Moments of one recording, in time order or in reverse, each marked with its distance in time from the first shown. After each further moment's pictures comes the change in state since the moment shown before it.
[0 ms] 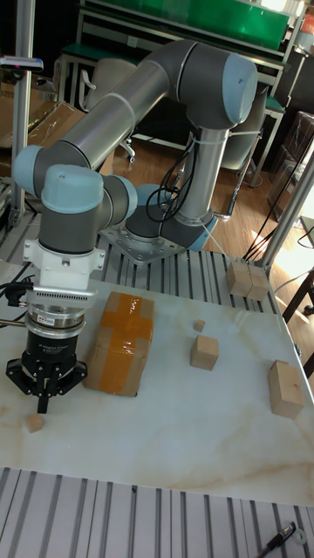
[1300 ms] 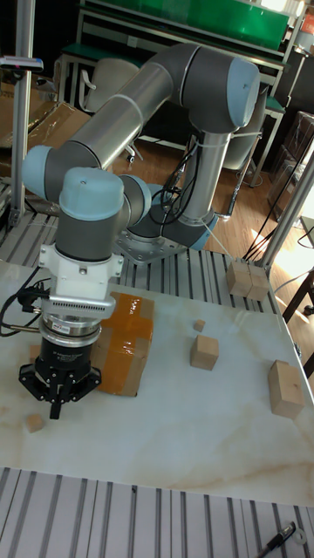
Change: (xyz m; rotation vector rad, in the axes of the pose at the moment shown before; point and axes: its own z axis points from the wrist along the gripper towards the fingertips) arm -0.023 0.023 -0.007 0.000 0.033 0.024
